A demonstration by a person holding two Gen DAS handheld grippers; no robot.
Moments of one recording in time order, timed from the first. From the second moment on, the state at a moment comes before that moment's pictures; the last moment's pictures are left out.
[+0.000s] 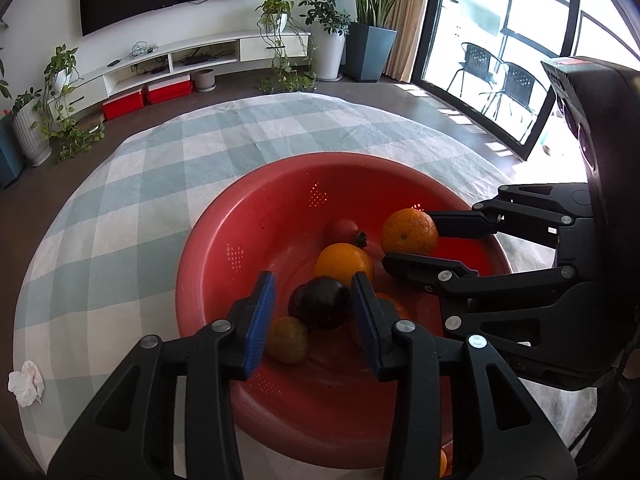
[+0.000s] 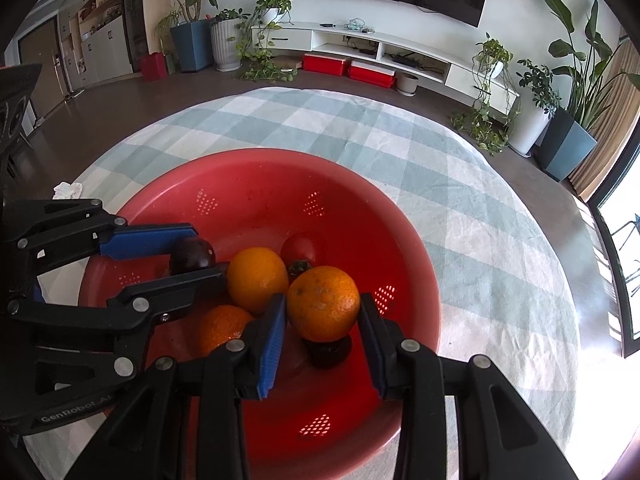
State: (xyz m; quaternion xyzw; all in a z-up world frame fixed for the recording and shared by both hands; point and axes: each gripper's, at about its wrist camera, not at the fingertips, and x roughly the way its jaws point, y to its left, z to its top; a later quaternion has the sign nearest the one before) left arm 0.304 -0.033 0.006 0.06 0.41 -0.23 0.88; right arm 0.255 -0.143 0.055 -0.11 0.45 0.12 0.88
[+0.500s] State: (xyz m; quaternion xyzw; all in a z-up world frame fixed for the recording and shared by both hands) left arm 0.288 -0.014 0.037 0.02 0.39 -0.23 0.89; right arm 0.247 -0.152 0.070 -0.08 0.43 0.12 0.89
